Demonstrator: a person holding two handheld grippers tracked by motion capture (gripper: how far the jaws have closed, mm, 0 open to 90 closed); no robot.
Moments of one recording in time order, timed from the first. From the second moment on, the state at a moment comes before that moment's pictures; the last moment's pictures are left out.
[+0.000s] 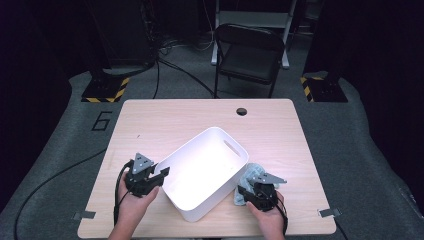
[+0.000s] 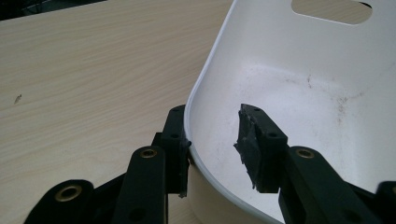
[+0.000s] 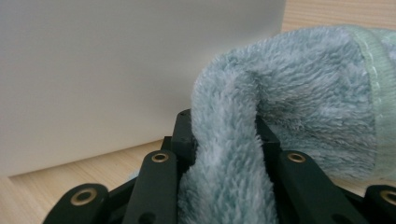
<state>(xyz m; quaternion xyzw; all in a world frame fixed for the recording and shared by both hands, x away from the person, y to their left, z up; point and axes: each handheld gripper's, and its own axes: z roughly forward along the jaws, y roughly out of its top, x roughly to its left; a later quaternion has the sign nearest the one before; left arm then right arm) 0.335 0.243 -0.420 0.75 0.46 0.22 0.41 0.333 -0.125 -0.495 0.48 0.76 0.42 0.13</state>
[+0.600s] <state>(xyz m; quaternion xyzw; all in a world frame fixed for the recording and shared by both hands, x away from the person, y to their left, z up) 0.332 0.240 -0.421 0.75 0.47 0.23 0.41 0.313 -0.121 -0.432 0.42 0.74 0.49 0.17</state>
